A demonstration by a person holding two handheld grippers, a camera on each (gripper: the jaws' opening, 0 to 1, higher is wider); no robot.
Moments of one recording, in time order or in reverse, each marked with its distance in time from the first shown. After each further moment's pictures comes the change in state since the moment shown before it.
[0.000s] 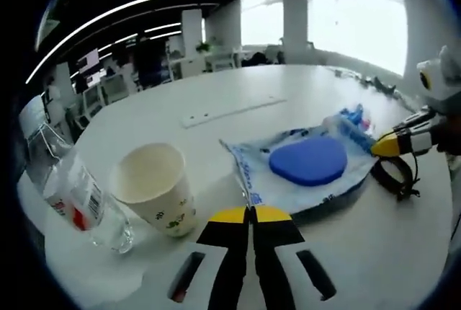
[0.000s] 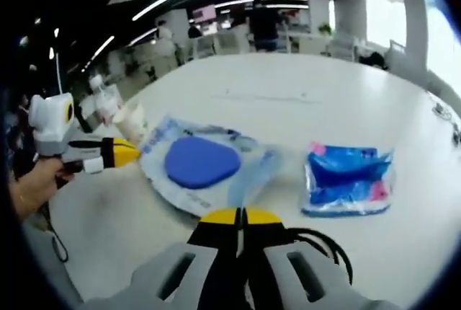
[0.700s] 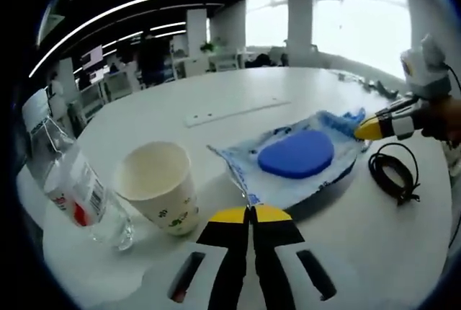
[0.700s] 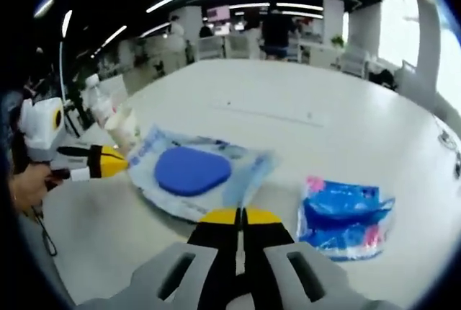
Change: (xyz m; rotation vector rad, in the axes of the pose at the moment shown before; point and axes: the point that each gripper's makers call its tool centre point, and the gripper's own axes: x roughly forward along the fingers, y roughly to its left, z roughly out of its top) left arm 0.001 0.004 0.000 -0.024 0.000 0.012; right arm 0.023 -0.010 0.028 -0.088 -0.008 0.015
